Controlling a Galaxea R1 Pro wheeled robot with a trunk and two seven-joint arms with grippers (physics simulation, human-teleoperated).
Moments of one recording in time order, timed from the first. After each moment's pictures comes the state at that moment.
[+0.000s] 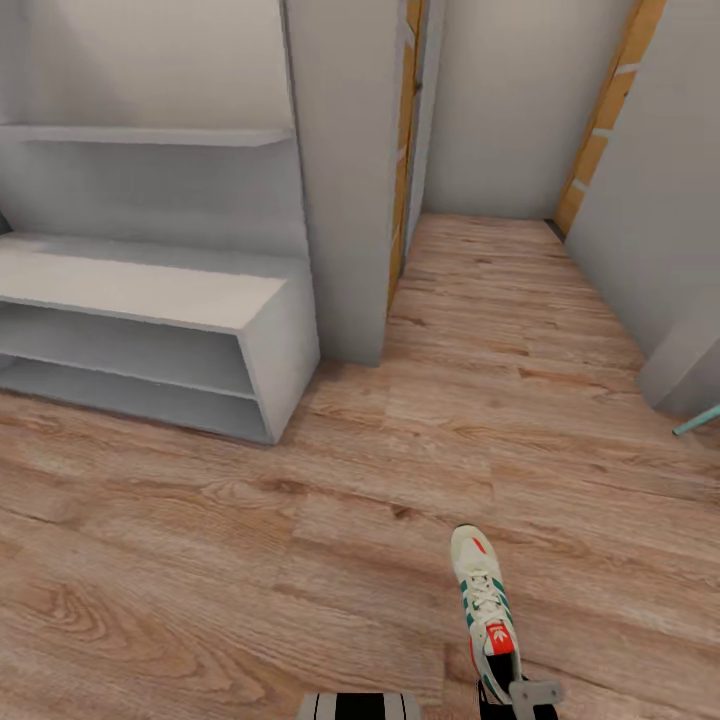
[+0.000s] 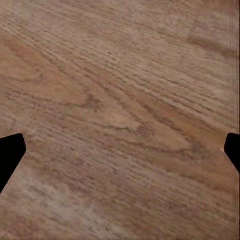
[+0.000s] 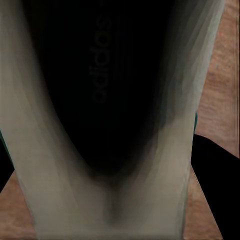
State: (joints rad) left arm 0.06 -0.03 0.24 -0.75 0.04 -0.41 -0.08; right arm -0.25 -0.06 0.31 -0.34 -0.10 -0.47 -0.28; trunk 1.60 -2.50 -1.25
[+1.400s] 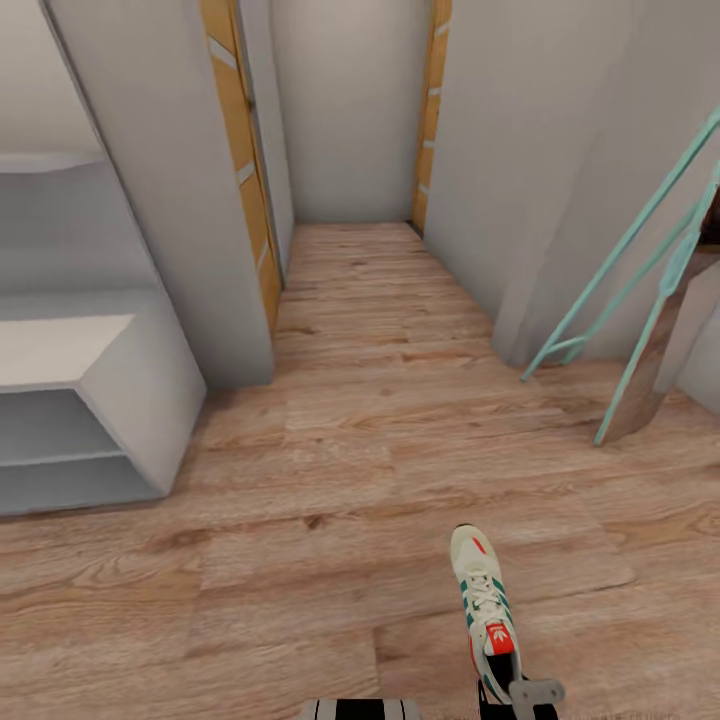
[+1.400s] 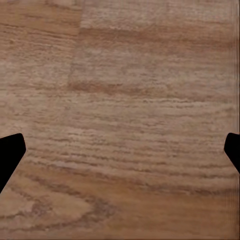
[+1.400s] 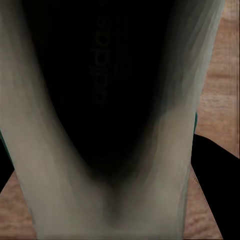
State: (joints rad) left arm 0.06 -0.03 0.24 -0.75 0.04 -0.41 -0.08; right arm -0.25 -0.06 0.32 -0.34 -0.10 -0.47 -0.28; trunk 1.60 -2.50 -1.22
